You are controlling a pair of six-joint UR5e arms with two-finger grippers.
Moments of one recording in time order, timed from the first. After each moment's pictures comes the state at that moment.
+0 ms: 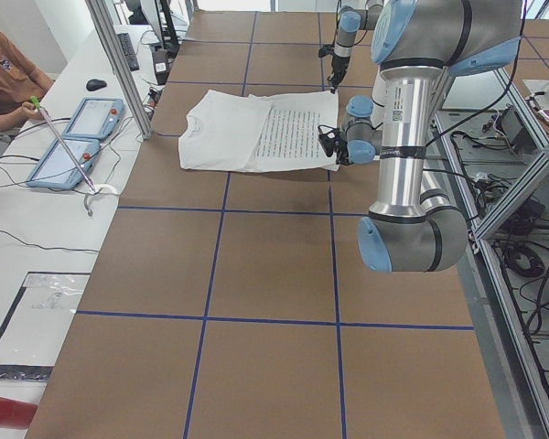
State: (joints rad) left arm -0.08 -1.60 -2.22 -1.95 -1.58 -1.95; right arm 0.04 -1.61 2.28 -1.41 1.50 2.21
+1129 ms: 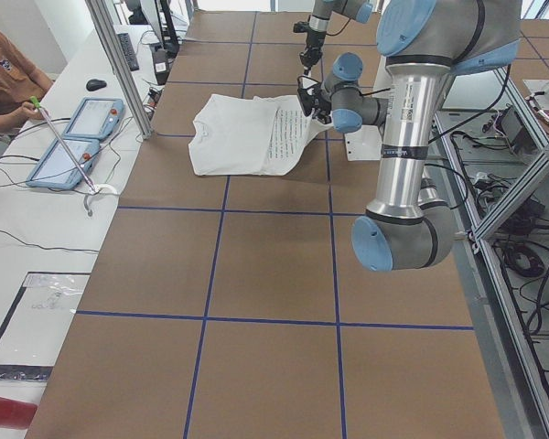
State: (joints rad) left arm -0.55 -1.85 -2.18 -1.93 -1.77 -1.71; right arm 0.60 -1.34 2.16 -1.42 1.85 2.01
